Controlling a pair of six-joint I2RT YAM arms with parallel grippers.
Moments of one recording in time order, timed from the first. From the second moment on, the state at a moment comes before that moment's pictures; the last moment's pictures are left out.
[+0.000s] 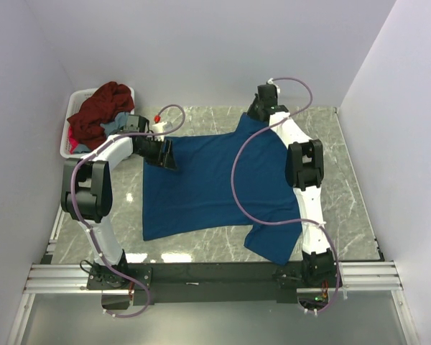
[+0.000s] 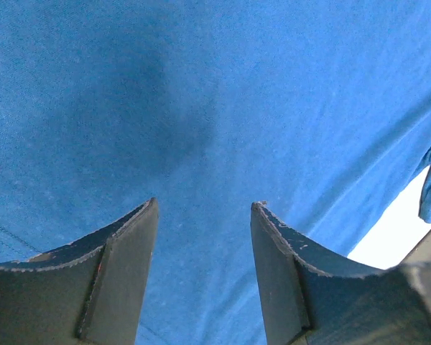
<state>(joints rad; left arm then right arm) -0.12 1.86 1.33 -0.56 0.61 0.11 0.21 2.53 2.26 -0.34 0.03 0.57</state>
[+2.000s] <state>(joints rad) -0.47 2.70 2.32 0.20 0.44 -0.74 -0.12 2.13 1.71 -0.56 -0.54 0.44</state>
